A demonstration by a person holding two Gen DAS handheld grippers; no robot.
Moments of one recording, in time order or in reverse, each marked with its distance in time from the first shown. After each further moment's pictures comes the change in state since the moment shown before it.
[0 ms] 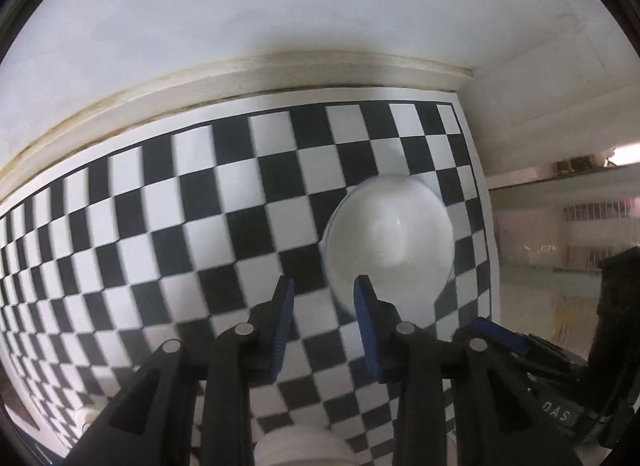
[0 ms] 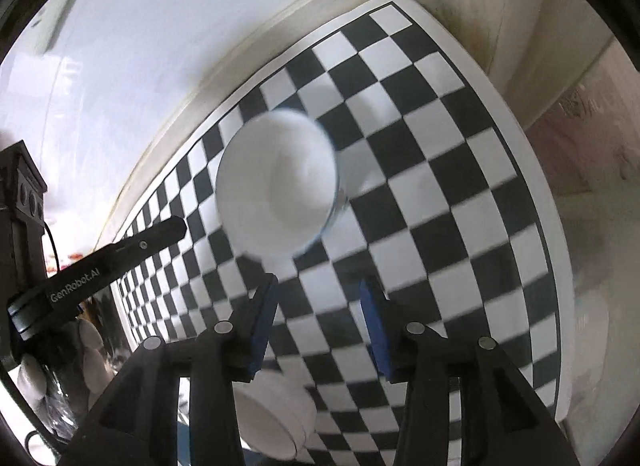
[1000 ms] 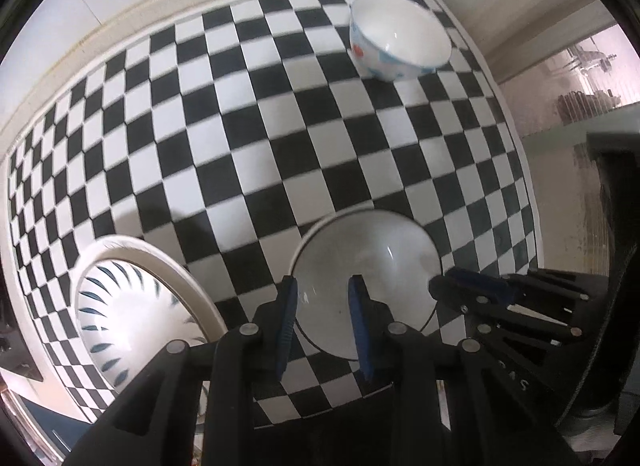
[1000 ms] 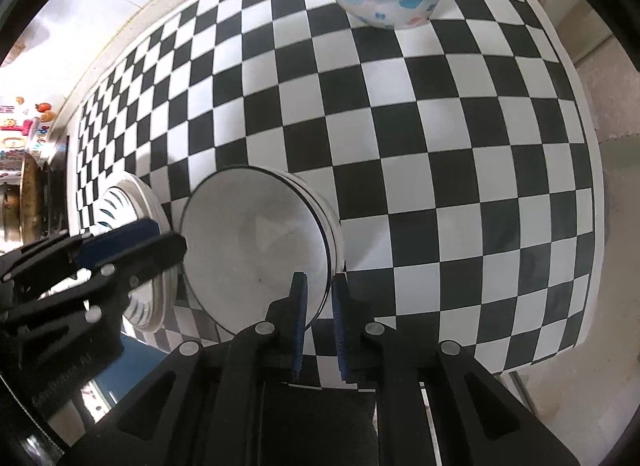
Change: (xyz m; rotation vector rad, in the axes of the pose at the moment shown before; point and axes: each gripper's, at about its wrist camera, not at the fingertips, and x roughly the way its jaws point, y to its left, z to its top) left arm -0.041 0.026 -0.206 0.097 0.034 0.109; right arm 0.052 0.066 -0.188 -0.287 0.143 -0.185
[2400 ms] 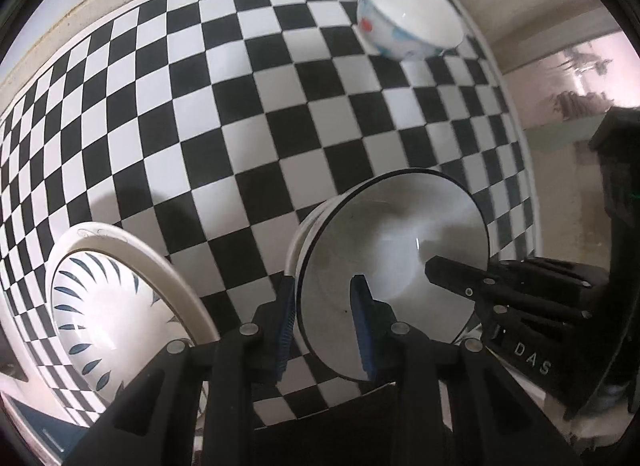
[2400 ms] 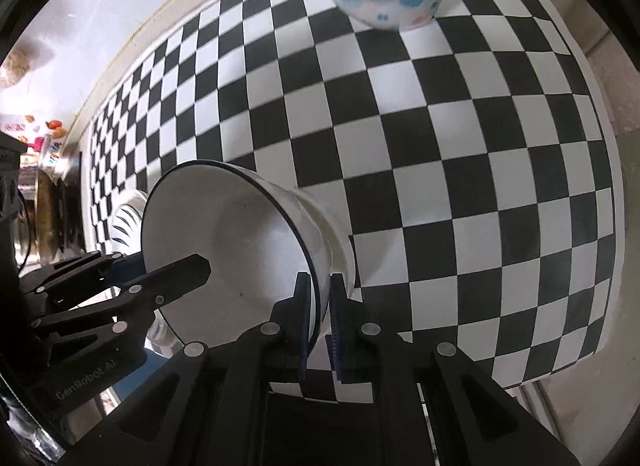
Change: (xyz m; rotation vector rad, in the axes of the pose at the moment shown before) left arm 0.030 0.016 -0.007 -0.014 0.073 -0.053; right arm 0.042 0.005 0.004 0.009 -0.006 0.048
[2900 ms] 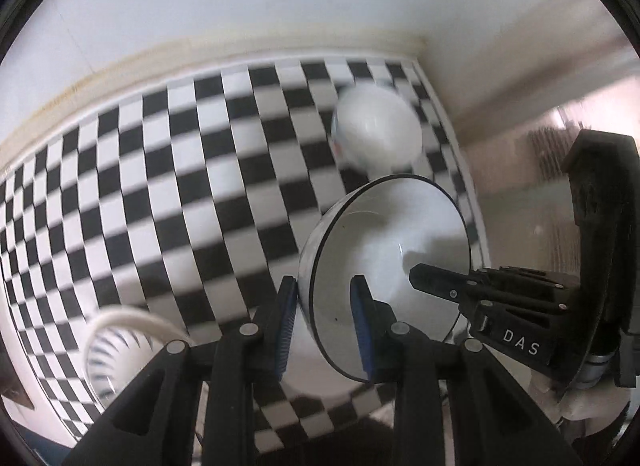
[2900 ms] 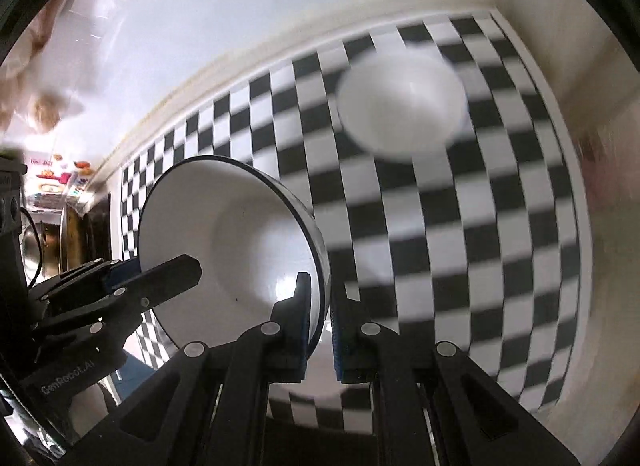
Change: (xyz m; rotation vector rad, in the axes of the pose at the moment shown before) left arm -0.075 0.008 0.041 -0.007 -0.158 -0.096; right arm -0.080 0.005 0.053 0.008 -0.101 0.070
